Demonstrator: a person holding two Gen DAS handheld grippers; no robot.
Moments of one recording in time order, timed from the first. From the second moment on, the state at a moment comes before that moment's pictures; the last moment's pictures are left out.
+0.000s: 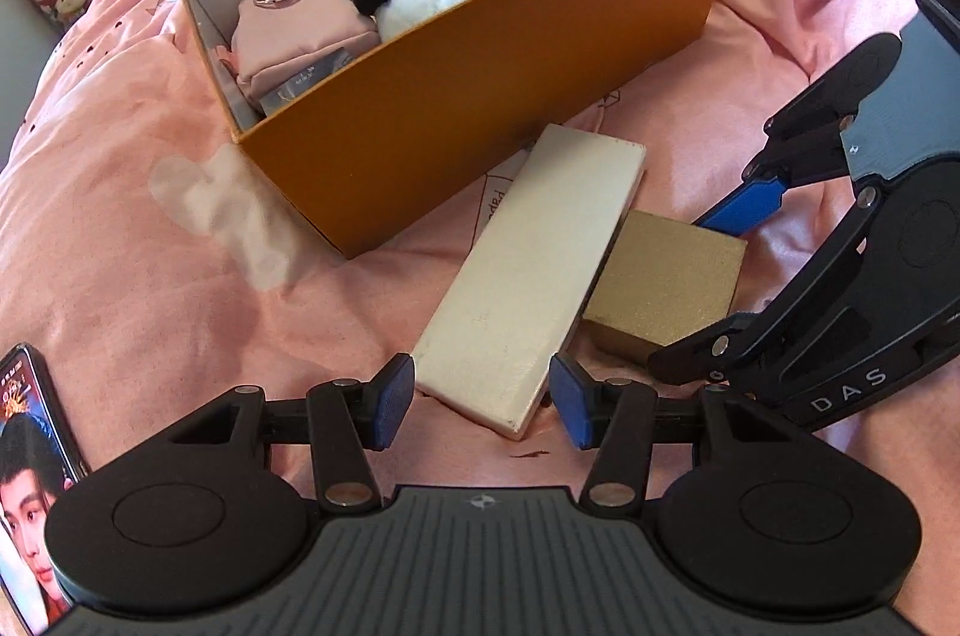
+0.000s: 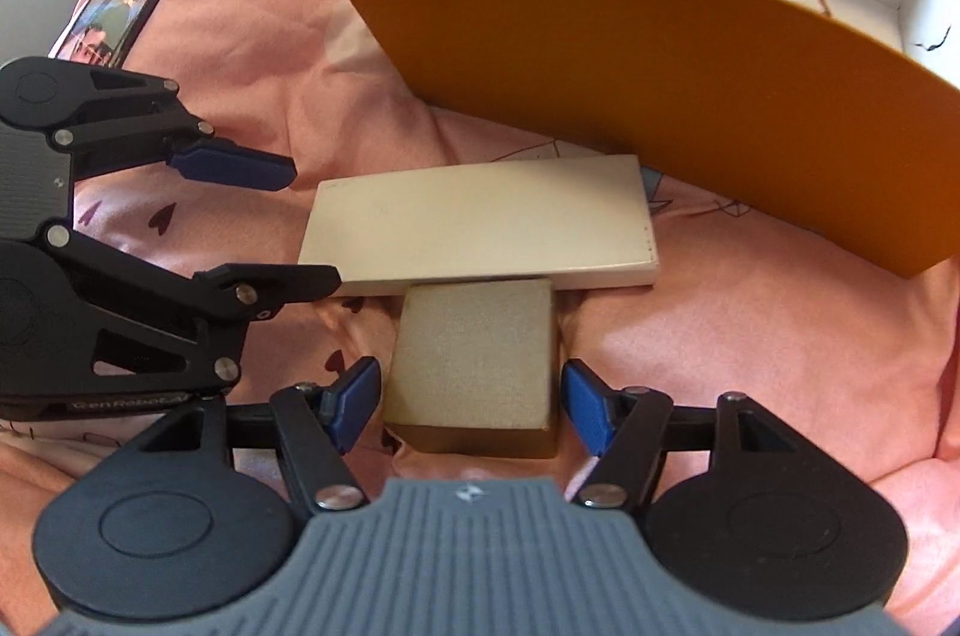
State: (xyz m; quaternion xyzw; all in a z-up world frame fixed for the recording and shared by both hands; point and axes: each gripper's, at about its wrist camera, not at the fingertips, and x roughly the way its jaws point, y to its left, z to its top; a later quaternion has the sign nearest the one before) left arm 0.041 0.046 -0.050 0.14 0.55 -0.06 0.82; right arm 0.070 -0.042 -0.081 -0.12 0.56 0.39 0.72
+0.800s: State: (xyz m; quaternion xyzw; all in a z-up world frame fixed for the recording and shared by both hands) left arm 0.061 0.006 -0.081 0.23 0.53 -0.08 0.81; right arm 0.091 -0.112 -0.062 -0.11 0.53 0.26 0.80
